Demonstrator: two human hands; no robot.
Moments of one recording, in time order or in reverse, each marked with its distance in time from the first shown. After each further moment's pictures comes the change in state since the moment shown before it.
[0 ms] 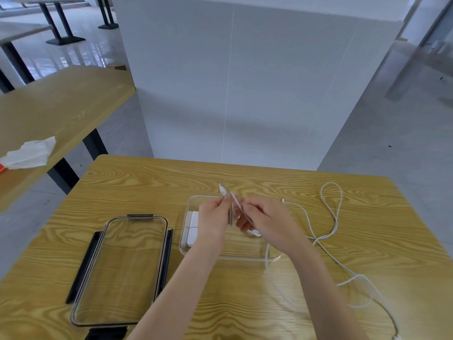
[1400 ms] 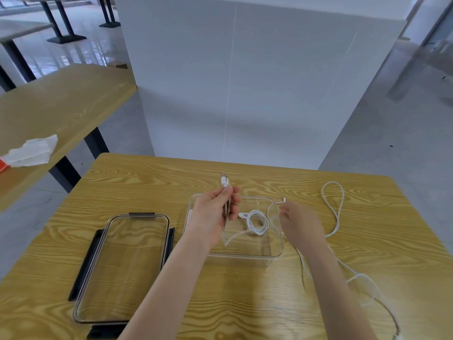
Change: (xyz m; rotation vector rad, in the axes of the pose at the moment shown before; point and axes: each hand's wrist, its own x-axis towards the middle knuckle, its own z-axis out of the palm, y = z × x) left_hand -0.005 0.023 -0.015 -0.286 -0.220 -0.077; right_hand 0.004 0.049 -0.024 -0.681 0.239 0.317
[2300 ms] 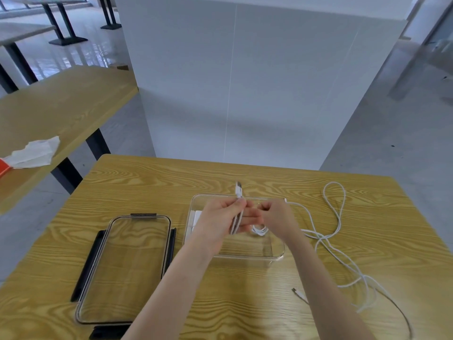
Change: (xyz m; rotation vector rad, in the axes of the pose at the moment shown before) left_hand -0.015 -0.002 0.005 0.291 -0.090 -0.008; right_hand 0.016 -0.027 0.017 0.577 -0.182 -0.083
